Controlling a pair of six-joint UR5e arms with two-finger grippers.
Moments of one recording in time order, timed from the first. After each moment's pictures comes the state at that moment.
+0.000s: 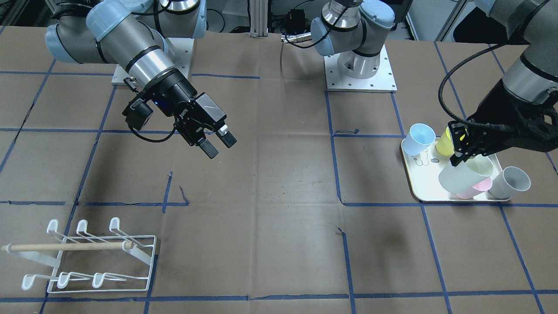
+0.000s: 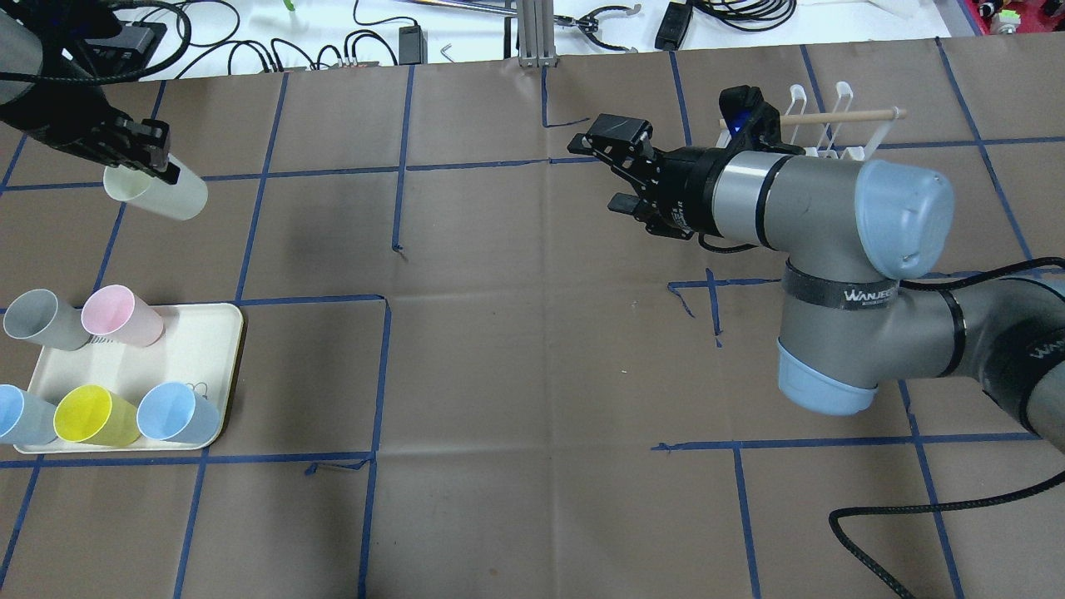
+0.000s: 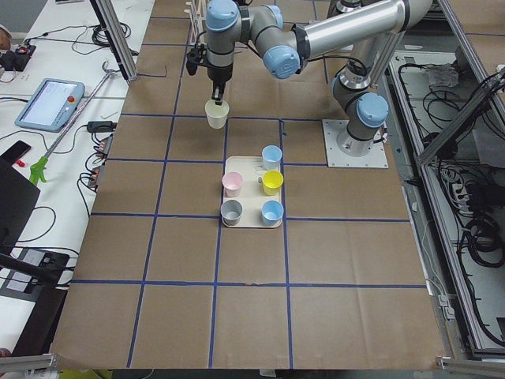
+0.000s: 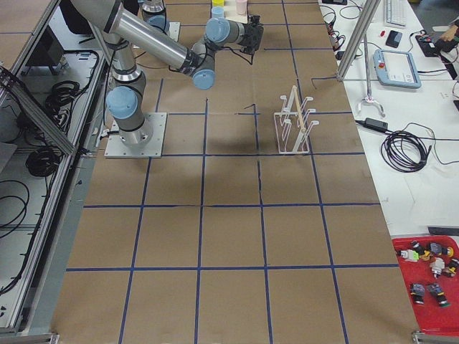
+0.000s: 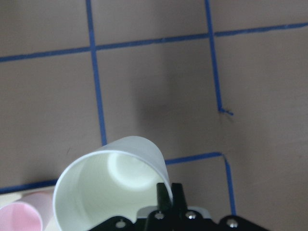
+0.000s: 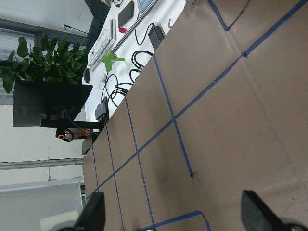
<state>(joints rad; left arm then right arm) -1.22 -1.65 -1.63 -1.24 1.29 0.49 1.58 -1.50 2.17 -3.09 -0.87 0.91</state>
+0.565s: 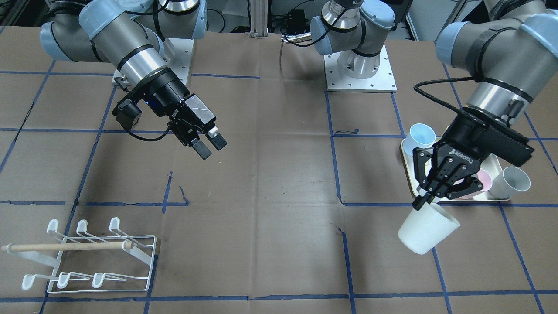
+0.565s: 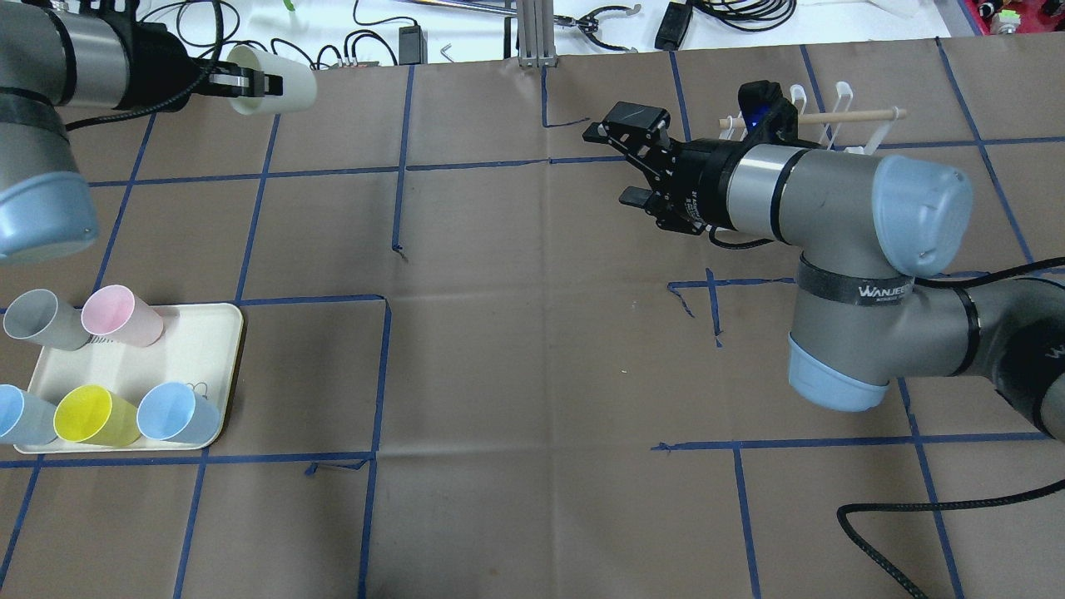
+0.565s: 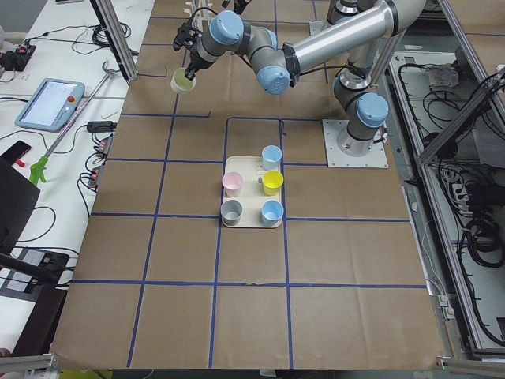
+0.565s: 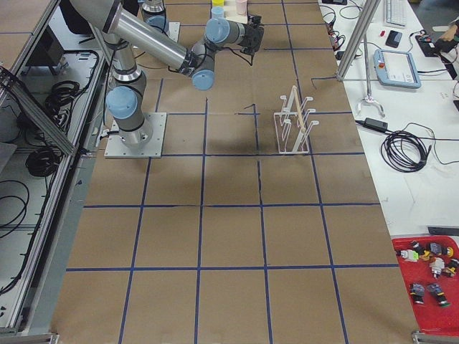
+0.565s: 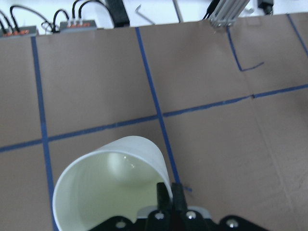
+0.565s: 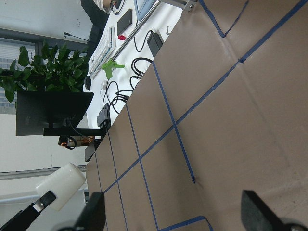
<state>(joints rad) -1.26 -1.71 -1.85 -0.59 0.91 0.51 1.55 -1.51 2.17 -3.10 -0.87 0.98</state>
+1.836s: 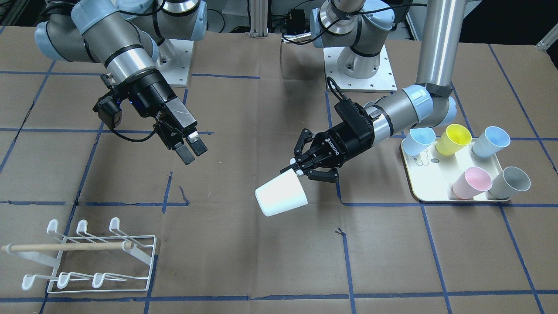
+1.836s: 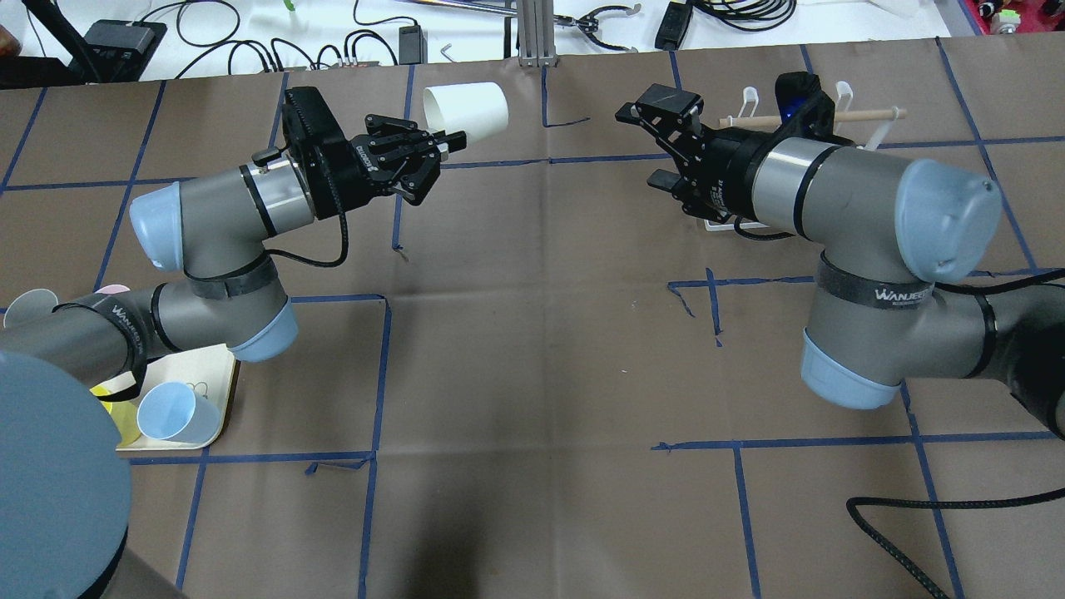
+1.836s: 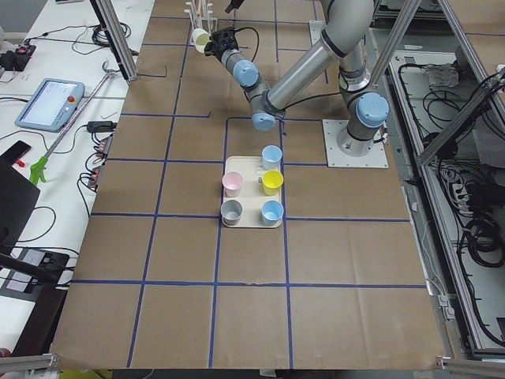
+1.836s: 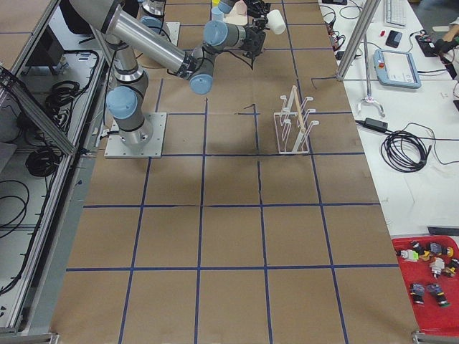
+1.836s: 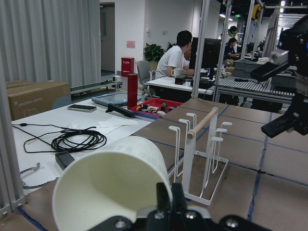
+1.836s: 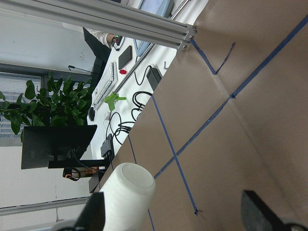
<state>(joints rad) -1.45 -2.01 -2.10 0.42 0.39 0.48 1.52 -1.51 2.19 -3.17 -0.92 1.00</state>
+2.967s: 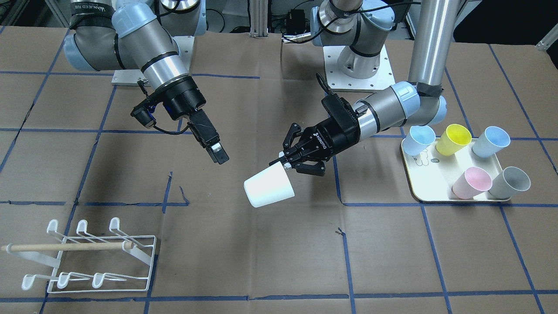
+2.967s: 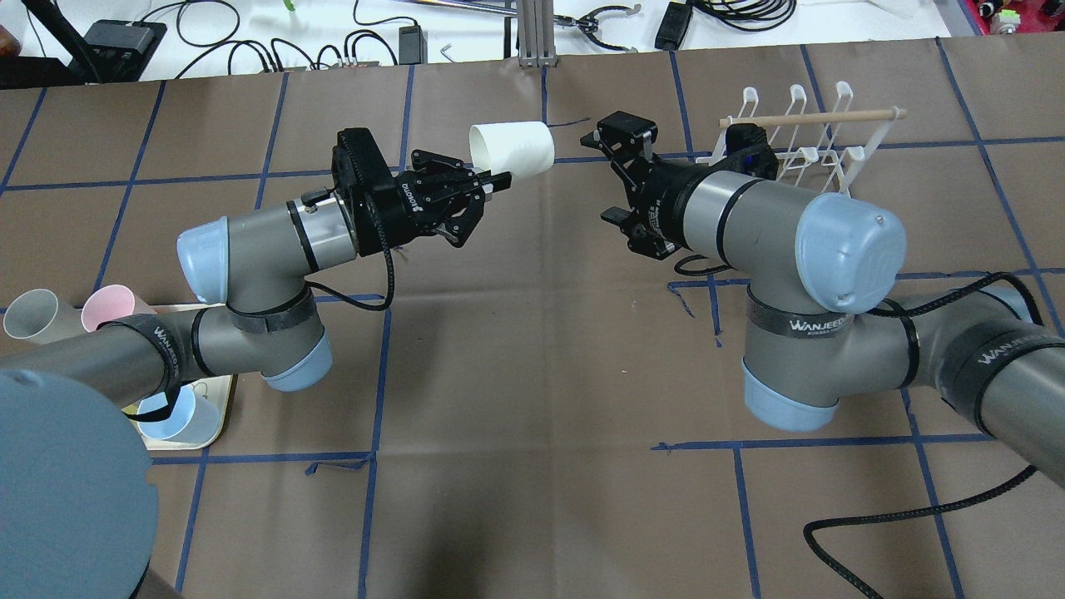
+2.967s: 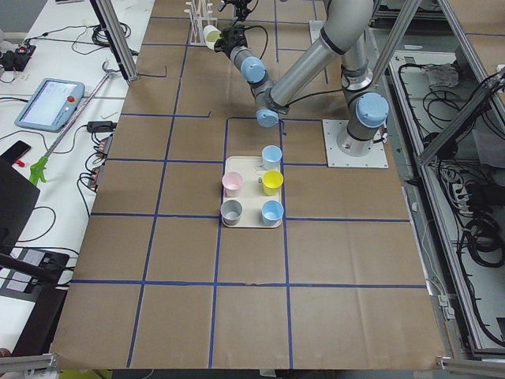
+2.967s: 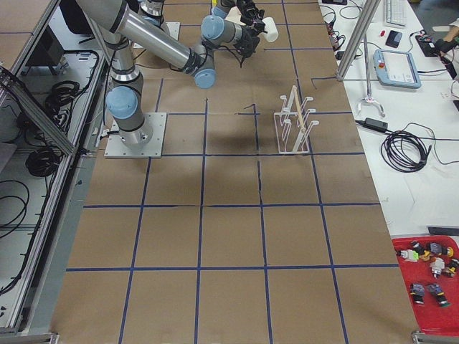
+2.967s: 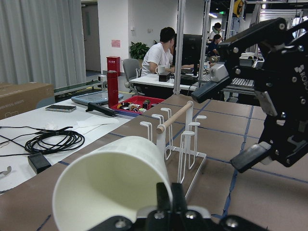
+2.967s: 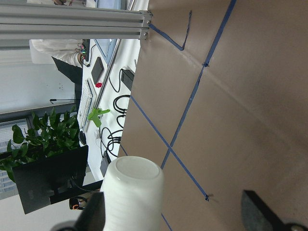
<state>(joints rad) -1.49 -2.01 -2.13 0.45 0.41 0.48 1.67 -1.46 2.19 -3.22 -1.10 1.37</state>
